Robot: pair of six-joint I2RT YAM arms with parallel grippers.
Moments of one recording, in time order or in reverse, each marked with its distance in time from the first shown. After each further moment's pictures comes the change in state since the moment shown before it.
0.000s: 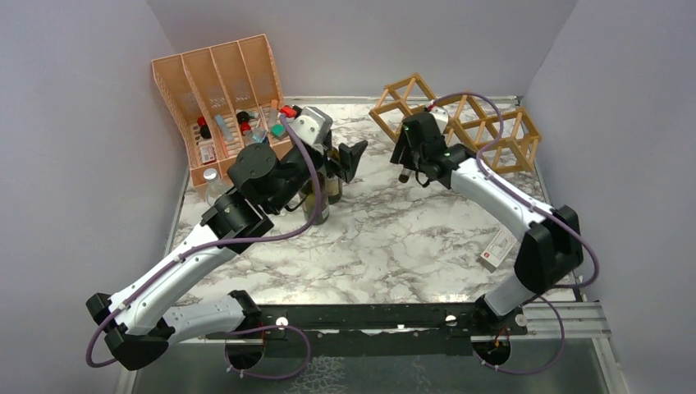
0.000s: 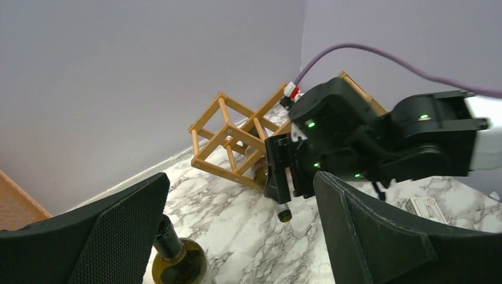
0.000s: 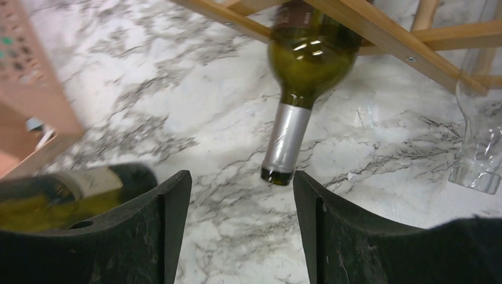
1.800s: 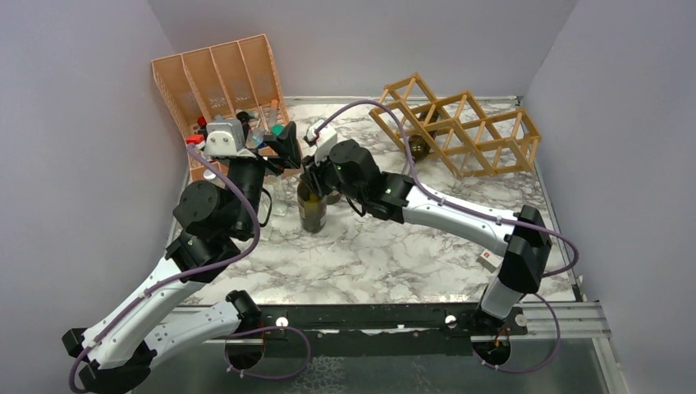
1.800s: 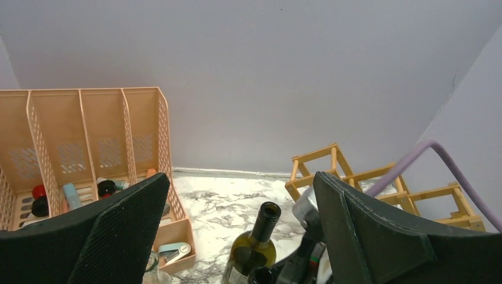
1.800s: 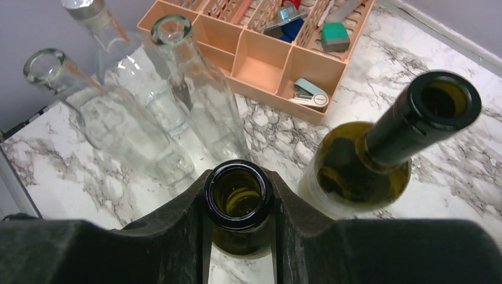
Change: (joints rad) left arm 0.000 -0.267 -0.147 0.093 -0.542 -0.066; right arm 0.486 0.085 0.185 0.377 -0.233 -0.569
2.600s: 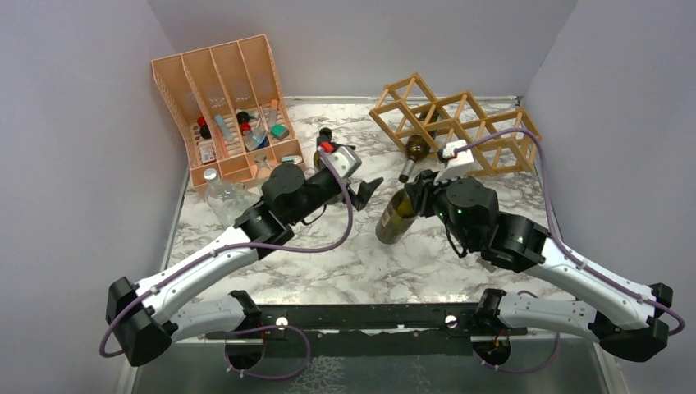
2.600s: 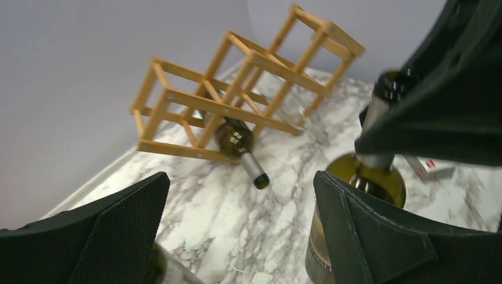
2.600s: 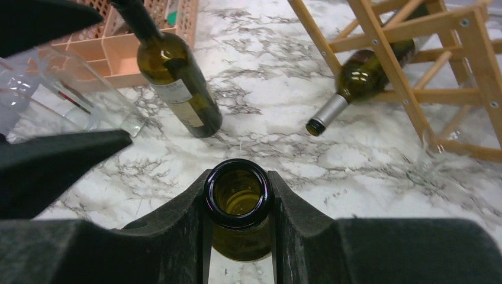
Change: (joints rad) left arm 0.000 0.256 -0.146 0.145 0.710 0.150; right arm 0.006 -0.788 -0.448 -0.340 0.420 0.217
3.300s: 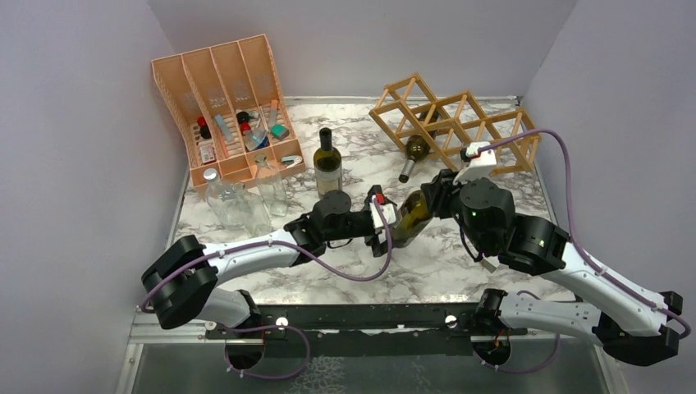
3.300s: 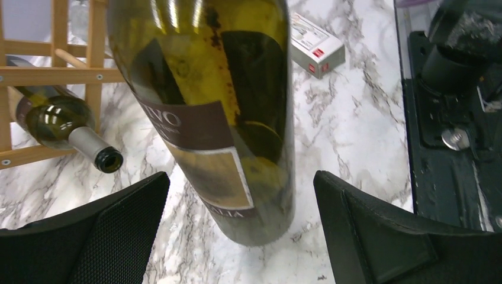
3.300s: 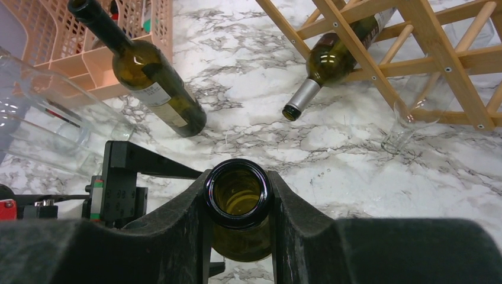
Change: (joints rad) left arm -0.122 0.318 -0.219 0.237 0.374 0.115; right arm 0.000 -0.071 0.060 -0.206 0.109 0.140
